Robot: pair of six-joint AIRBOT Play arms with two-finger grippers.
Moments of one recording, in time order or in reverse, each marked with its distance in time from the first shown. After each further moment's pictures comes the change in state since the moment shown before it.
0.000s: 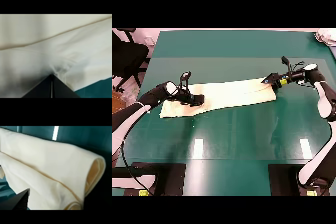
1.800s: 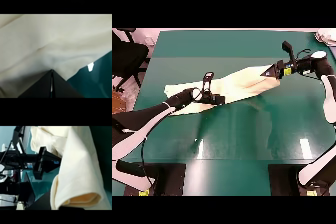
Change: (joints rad) left arm -0.257 -0.173 0.127 -0.056 0.257 0.024; right arm 0.050 0.198 0.013 0.211 0.207 0.062
